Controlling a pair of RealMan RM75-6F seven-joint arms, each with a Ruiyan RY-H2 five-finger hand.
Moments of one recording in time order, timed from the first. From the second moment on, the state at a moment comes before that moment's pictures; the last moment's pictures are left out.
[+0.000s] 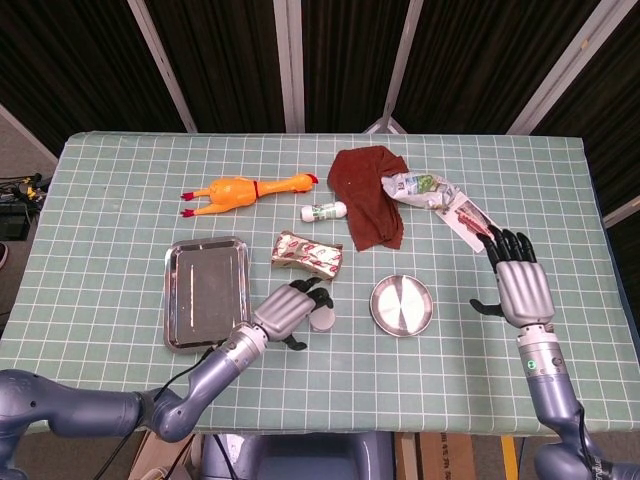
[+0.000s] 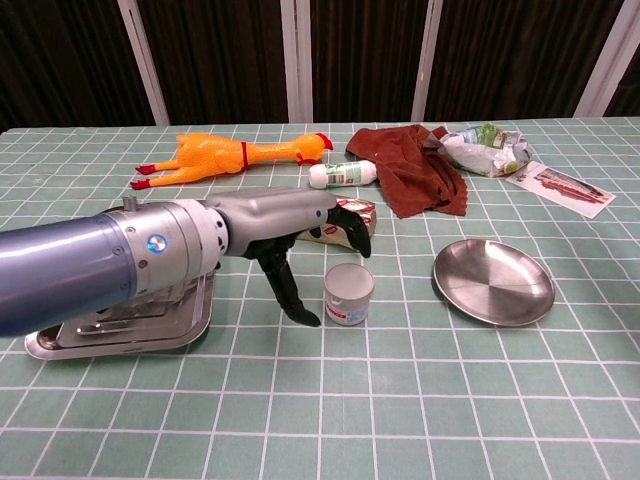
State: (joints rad) left arm -0.96 -1.71 -0.13 -1.56 1.02 0.89 0.41; right arm 0.43 -1.23 0.19 -1.72 -1.12 1.26 -0.30
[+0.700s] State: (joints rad) left arm -0.98 -1.84 -0.13 -1.41 1.11 0.90 0.43; right arm 0.41 -1.21 0.20 -1.67 -1.12 1.25 -0.24
